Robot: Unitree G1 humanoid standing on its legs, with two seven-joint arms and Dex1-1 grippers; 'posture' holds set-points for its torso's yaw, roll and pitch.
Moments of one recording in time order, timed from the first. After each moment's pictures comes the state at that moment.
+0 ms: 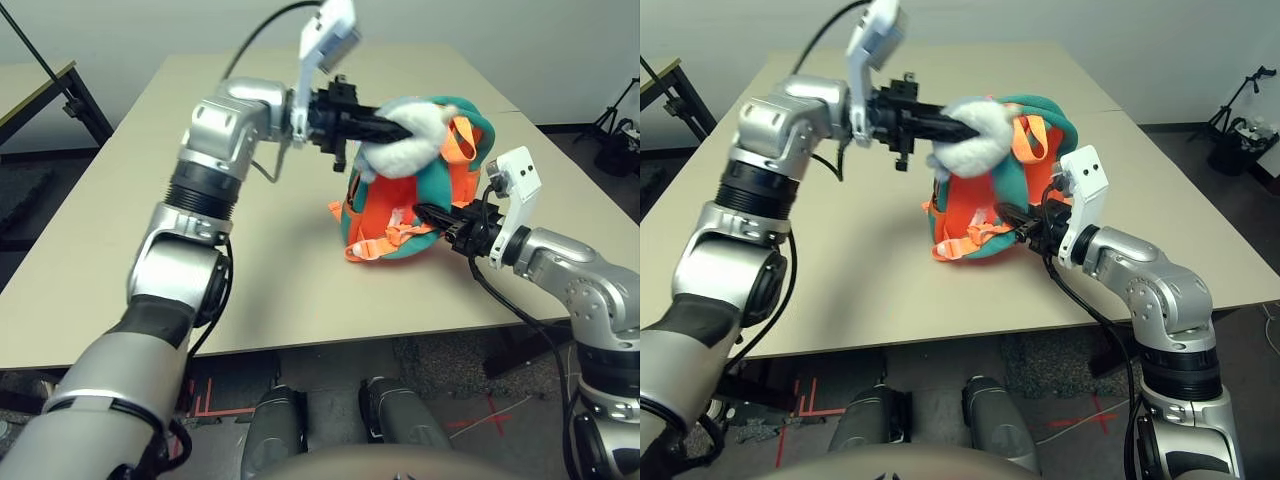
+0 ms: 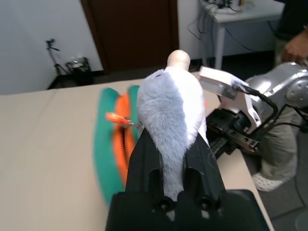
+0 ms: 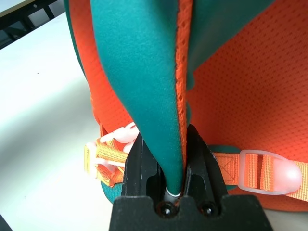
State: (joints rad) left arm -1.25 0.42 -0.08 0.49 -0.38 0.63 -1.30; right arm -0.29 -0.49 -0.13 -0.35 0.61 0.89 0.53
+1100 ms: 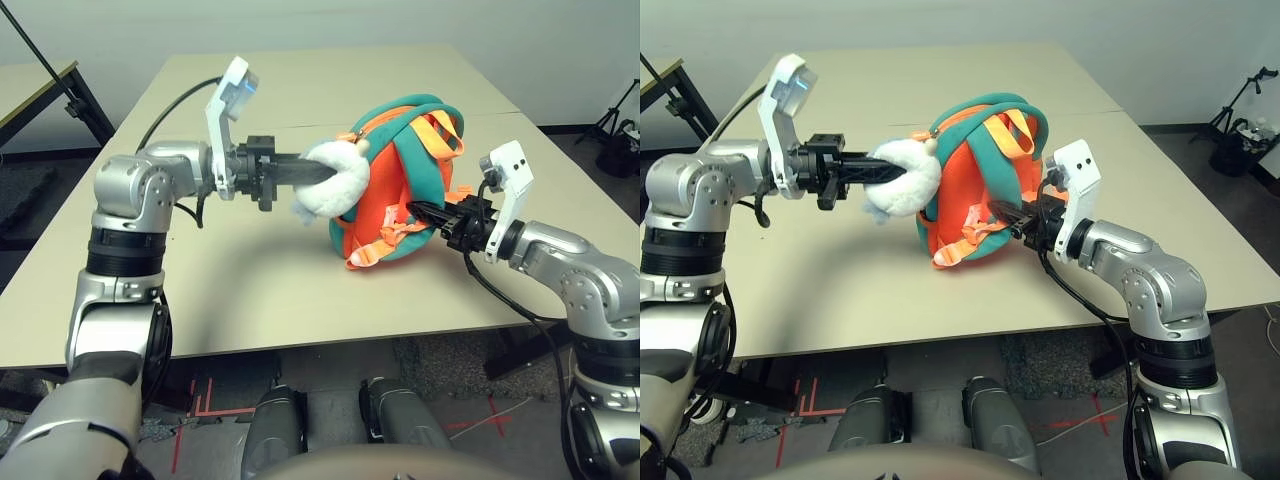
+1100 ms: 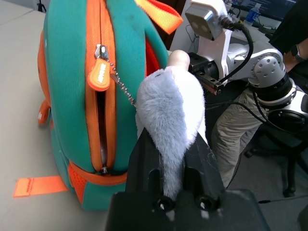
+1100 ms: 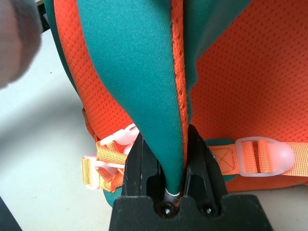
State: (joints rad) left arm -0.78 0.54 0.00 0.08 -0.61 0.99 -1.17; right arm -0.33 -0.49 -0.11 -0.31 0.61 0.89 0.56
